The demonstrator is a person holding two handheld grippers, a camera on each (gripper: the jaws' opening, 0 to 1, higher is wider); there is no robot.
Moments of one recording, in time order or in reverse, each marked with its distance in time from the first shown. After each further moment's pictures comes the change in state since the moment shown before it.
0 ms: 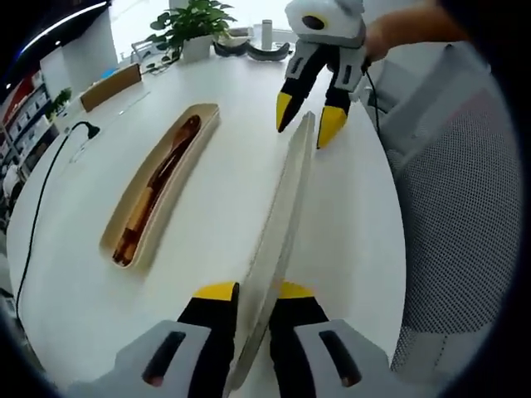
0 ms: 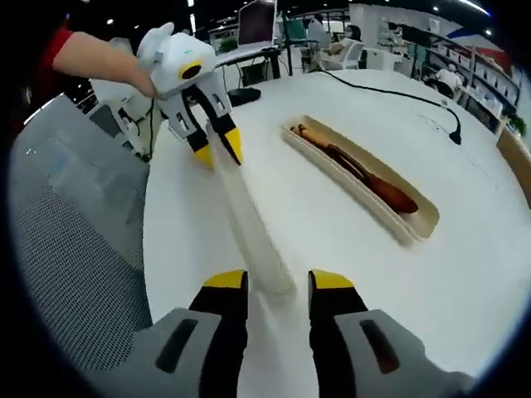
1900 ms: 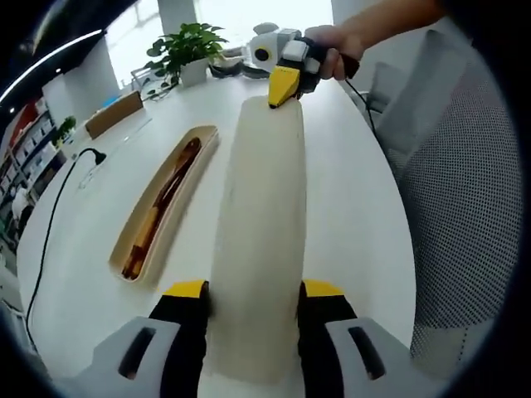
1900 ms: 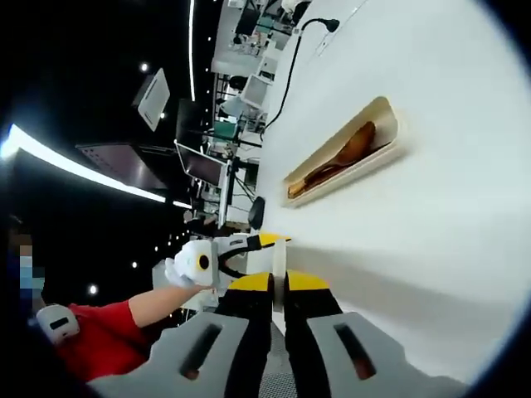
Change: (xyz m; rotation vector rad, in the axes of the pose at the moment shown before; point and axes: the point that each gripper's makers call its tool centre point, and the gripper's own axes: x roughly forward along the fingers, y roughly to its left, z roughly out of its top) left arm -0.006 -0.002 0.009 0.082 -0.059 0.046; right arm -0.052 0.027 0.070 1.164 -0.403 0.475
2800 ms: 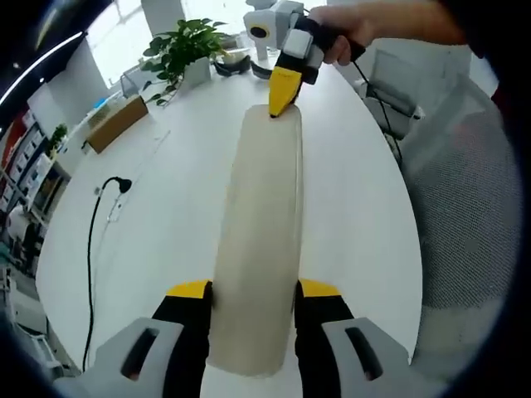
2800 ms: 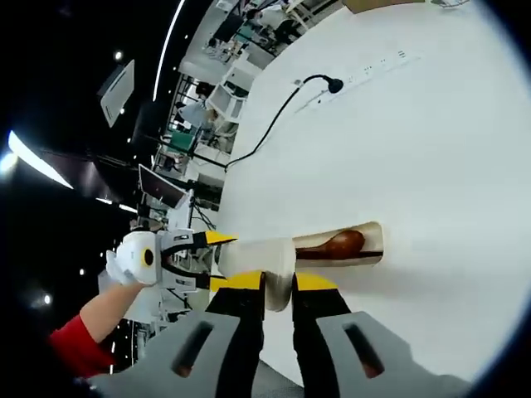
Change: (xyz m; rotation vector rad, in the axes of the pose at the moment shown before) left arm -0.037 0.105 0.083 0.022 0.064 -0.012; right arm -0.032 -0.010 0.148 -0.060 -0.074 -0.347
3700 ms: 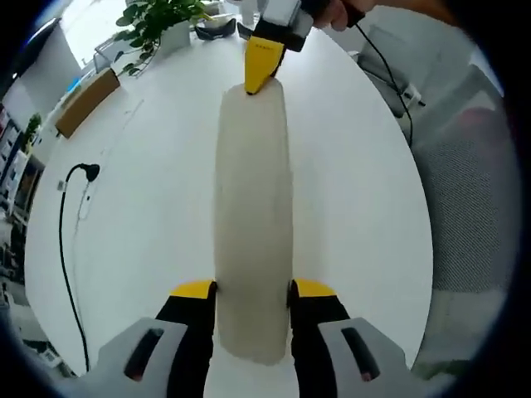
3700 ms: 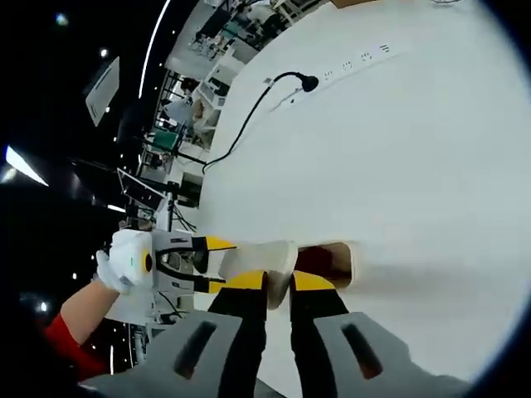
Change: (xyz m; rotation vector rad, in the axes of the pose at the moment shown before) left arm 0.051 0.001 -0.025 0.083 0.189 -0.096; right arm 0.024 -0.032 -0.011 0.069 0.025 0.022
